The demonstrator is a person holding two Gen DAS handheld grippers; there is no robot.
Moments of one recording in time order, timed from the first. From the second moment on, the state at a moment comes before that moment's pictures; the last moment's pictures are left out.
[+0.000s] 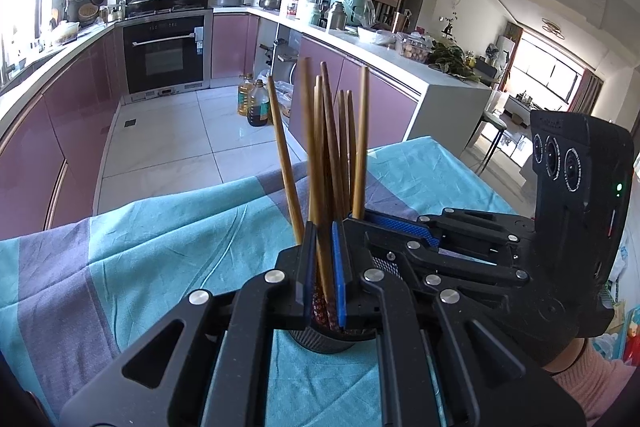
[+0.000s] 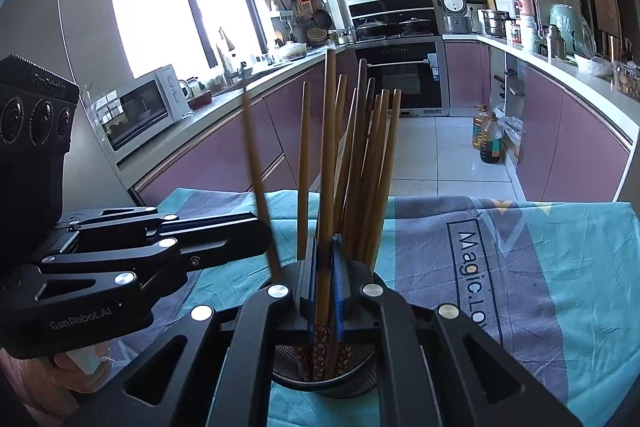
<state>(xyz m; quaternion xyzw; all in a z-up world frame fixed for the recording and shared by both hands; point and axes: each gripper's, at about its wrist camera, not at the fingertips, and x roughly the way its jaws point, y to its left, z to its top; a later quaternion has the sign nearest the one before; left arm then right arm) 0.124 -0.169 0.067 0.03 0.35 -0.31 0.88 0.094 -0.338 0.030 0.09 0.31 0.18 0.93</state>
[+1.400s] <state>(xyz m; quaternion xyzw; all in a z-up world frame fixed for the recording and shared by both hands) 0.004 -0.052 0.038 0.02 0.16 -0.07 0.99 0.002 -0.301 0.023 0.01 0.21 0.13 0.97</state>
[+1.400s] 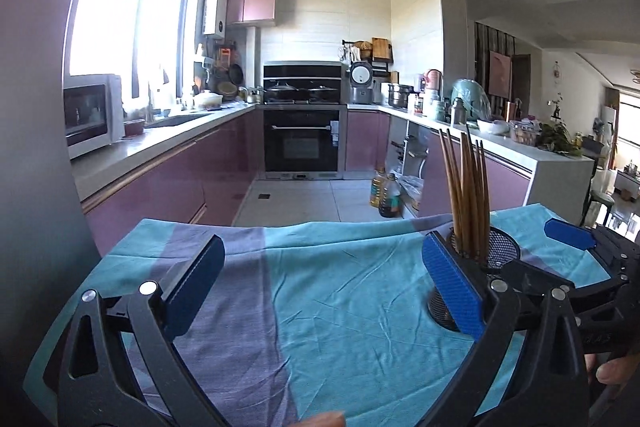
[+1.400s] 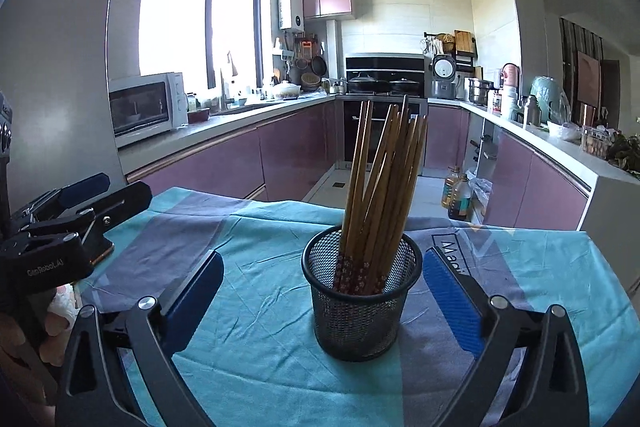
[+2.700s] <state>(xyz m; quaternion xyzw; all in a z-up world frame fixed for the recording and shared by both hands) -0.016 -0.041 0.041 0.01 0.12 -0.03 0.99 -0.014 -0.300 0.030 0.03 0.16 0.10 0.98</state>
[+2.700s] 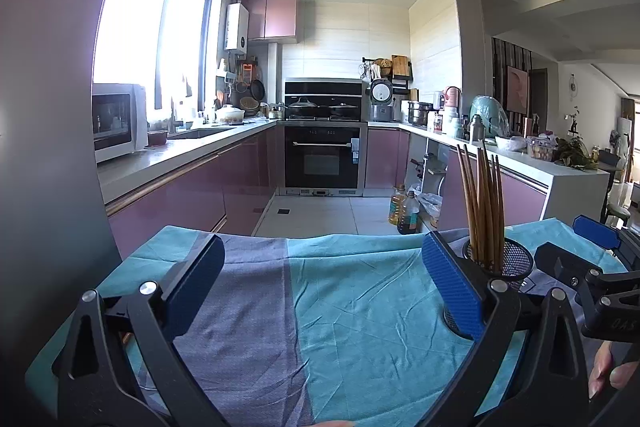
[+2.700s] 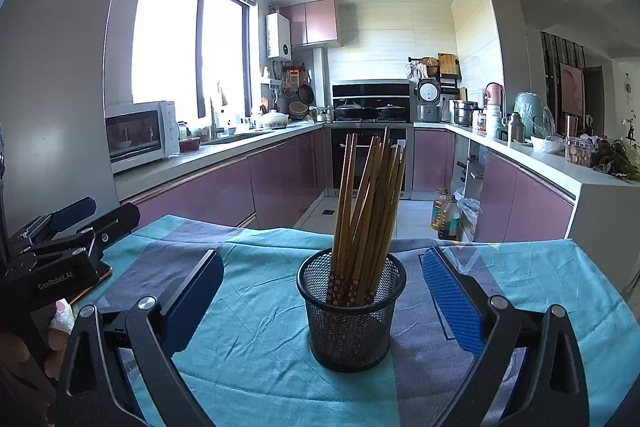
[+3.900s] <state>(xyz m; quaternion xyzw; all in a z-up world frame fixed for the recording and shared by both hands) -0.016 -0.038 0.045 0.01 0.12 -0.03 0.99 -0.012 -0.300 0.027 0.03 0.16 0.11 0.98</state>
